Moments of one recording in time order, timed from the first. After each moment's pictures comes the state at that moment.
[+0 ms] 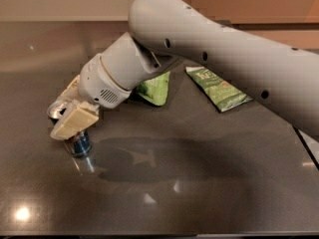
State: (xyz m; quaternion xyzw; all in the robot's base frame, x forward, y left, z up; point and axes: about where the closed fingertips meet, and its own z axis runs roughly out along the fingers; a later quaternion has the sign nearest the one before) arm 0.434 0.190 0.913 -0.71 0.55 0.33 0.30
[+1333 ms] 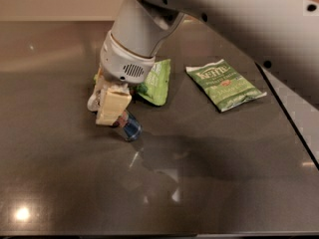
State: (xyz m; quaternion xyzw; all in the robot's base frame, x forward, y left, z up) arm 0.450 0.111 0.921 -0.78 0.56 0.19 0.18
